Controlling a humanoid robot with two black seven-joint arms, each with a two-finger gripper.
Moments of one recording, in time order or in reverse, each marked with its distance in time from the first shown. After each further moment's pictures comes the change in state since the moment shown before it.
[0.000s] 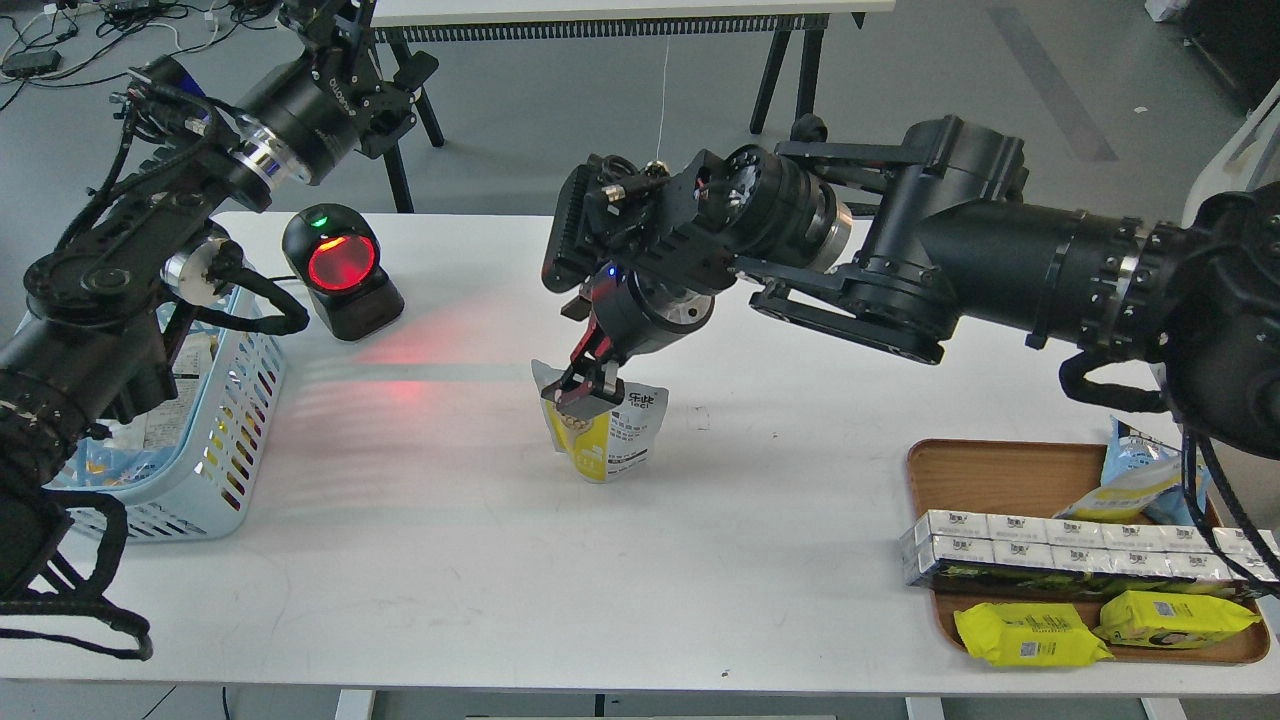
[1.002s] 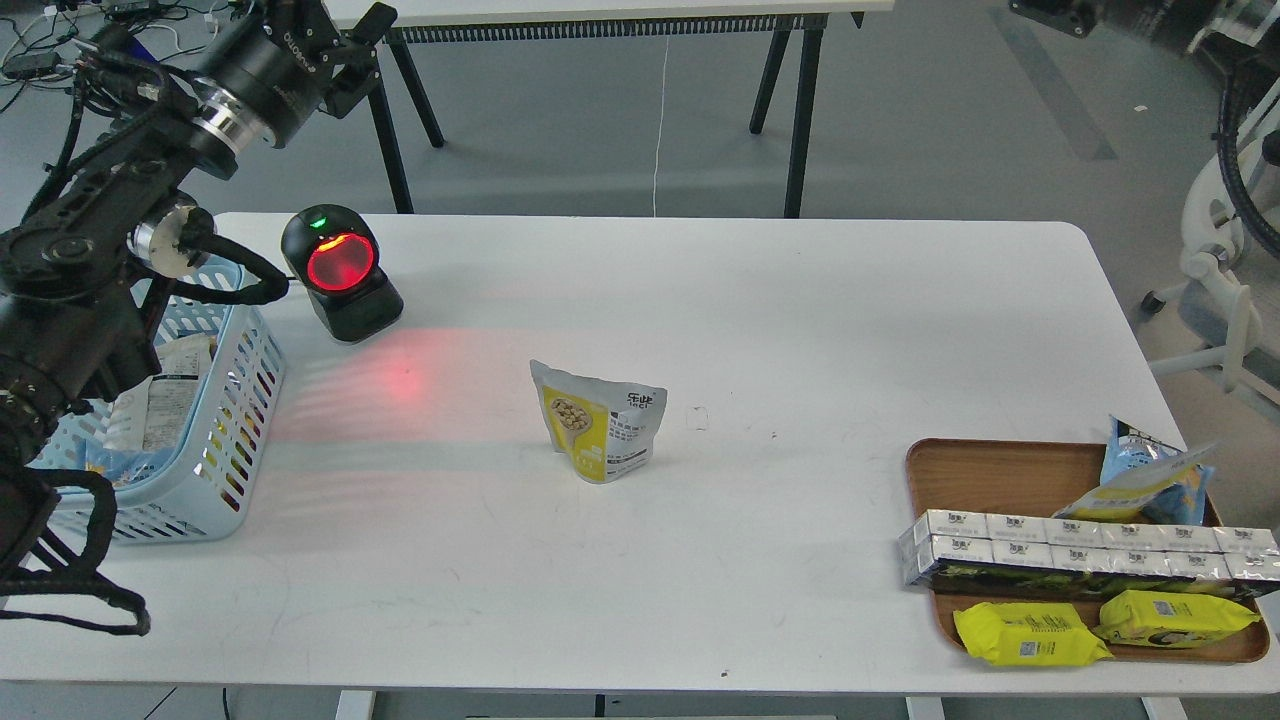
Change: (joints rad) left arm -0.038 0.017 -0.026 0.043 -0.057 0.000 0.000; right arm -0.219 -0.786 0.267 0.019 1.431 0.000 0.000
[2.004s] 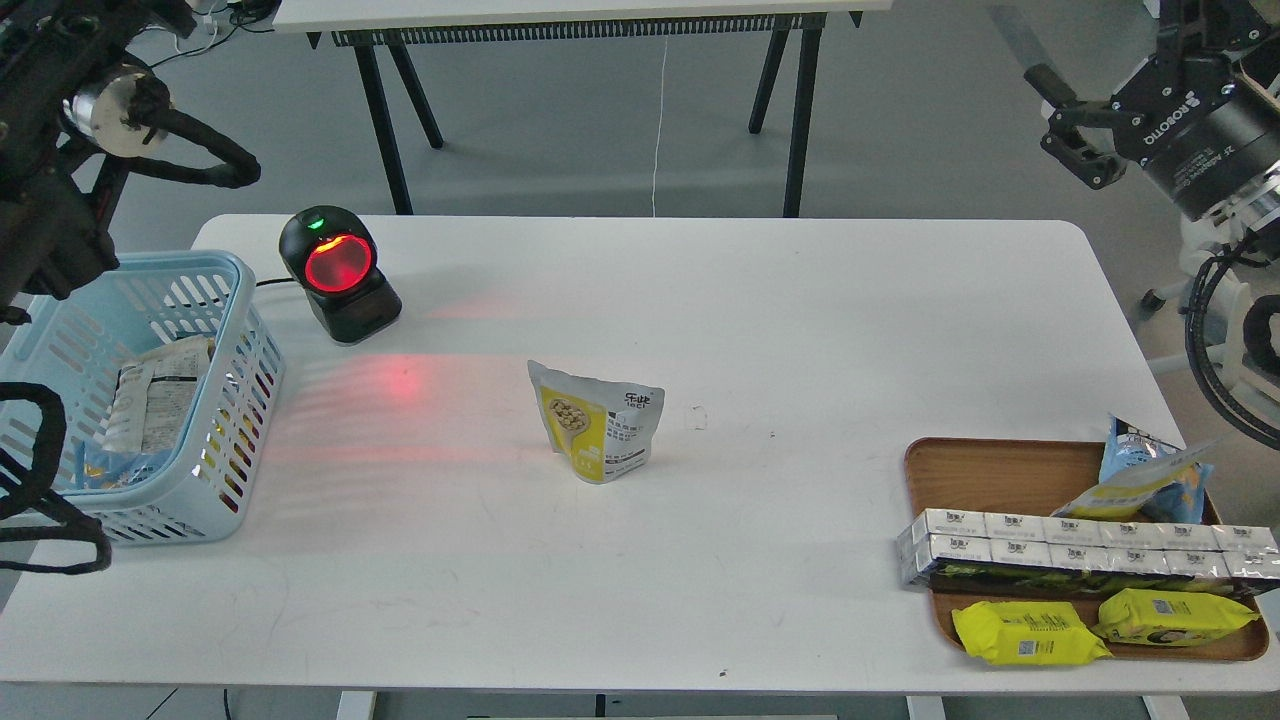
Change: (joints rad) left arm -0.199 0.082 0.054 -0.111 -0.016 0.000 0.000; right arm -0.426 -0.041 0.252 0.110 0.325 0.000 0.000
